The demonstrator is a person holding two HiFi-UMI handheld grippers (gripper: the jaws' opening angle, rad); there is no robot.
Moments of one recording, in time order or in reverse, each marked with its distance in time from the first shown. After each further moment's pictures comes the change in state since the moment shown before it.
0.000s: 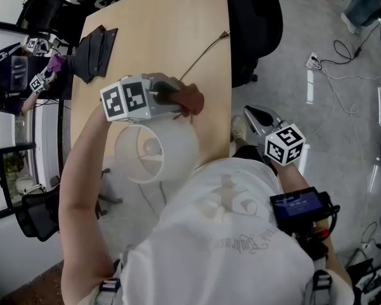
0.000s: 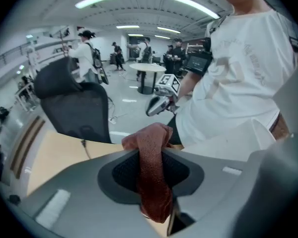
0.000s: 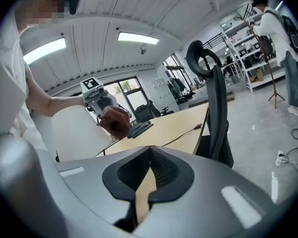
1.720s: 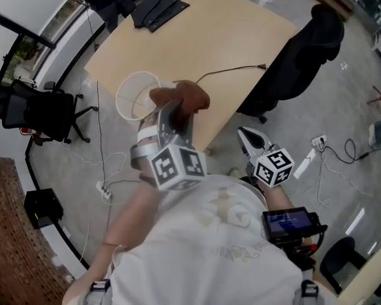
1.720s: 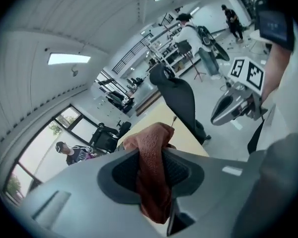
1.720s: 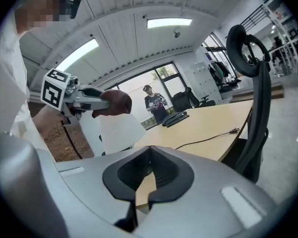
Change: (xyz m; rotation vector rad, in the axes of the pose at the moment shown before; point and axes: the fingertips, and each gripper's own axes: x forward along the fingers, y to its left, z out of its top) left arm -0.061 -0.098 0.092 -0.667 0.348 1.401; right arm -0.045 0.042 0.021 -0.186 0.190 0.458
